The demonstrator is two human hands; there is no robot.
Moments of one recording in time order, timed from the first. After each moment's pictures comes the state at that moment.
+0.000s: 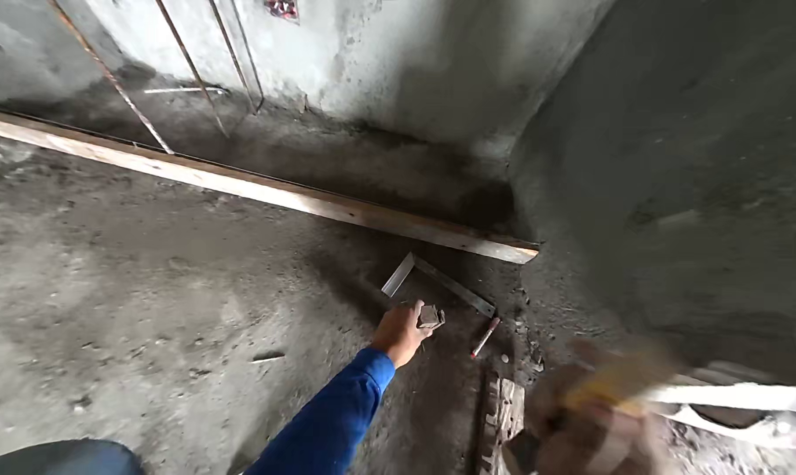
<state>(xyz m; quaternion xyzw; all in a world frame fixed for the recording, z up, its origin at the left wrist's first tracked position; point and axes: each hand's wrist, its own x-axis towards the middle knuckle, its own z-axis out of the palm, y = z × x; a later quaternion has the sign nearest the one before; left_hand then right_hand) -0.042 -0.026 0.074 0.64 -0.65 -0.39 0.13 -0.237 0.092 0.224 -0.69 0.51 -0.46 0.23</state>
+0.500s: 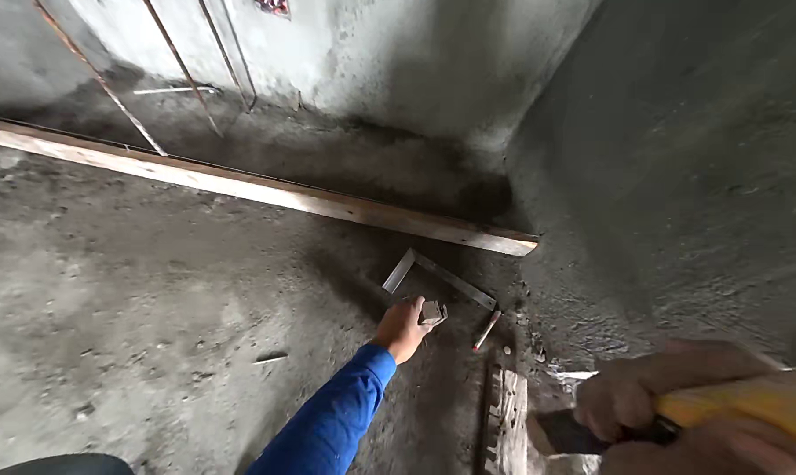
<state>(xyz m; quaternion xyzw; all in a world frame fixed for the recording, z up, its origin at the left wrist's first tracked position) -0.036 -0.025 0.073 0.62 -0.67 -0.39 0.14 -0.223 0.079 0.272 -0.68 0.45 -0.53 0.22</state>
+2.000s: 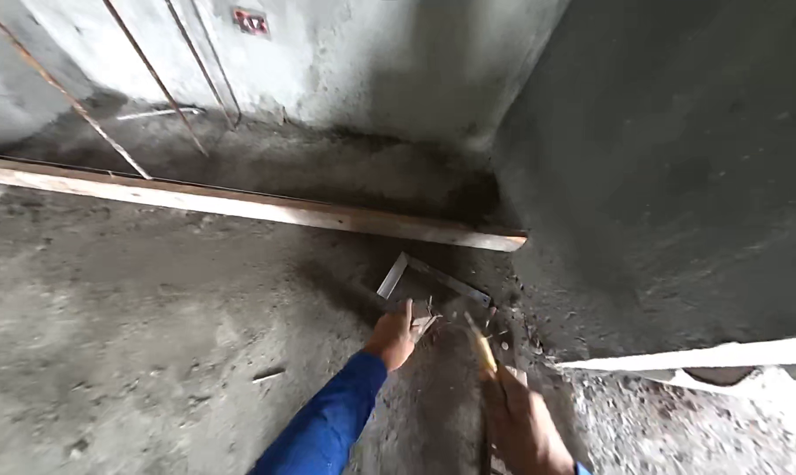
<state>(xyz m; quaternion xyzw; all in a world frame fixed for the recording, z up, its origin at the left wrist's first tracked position) -0.029 -0.018 0.071 0.61 -0.69 -0.38 0.09 -0.239 0.106 0.157 -0.63 0.68 -0.20 0.30</state>
